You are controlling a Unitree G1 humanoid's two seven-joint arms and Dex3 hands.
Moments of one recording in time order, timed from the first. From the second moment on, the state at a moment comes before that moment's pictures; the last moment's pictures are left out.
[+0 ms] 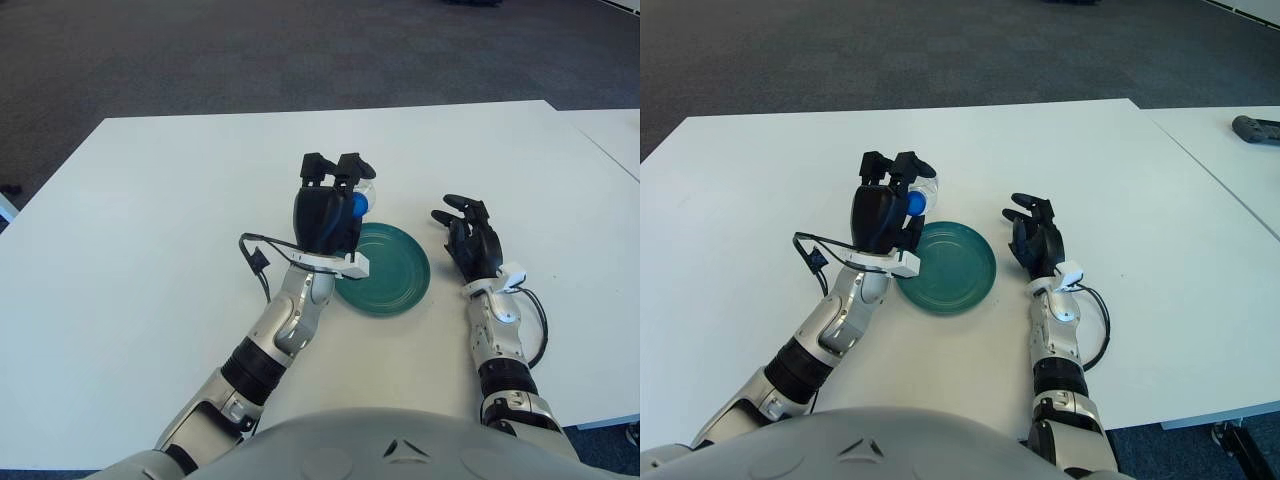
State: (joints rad) left arm -0.18 0.03 -0.55 -0.06 0.88 0.06 0.52; right arm -0.12 0.00 -0.24 0.57 0.18 -0.53 0.27
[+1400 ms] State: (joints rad) left arm 0.03 0.05 -0.60 -0.14 0.87 -0.18 0.56; right arm -0.16 0.03 -0.18 0.63 0.05 -0.51 -0.03
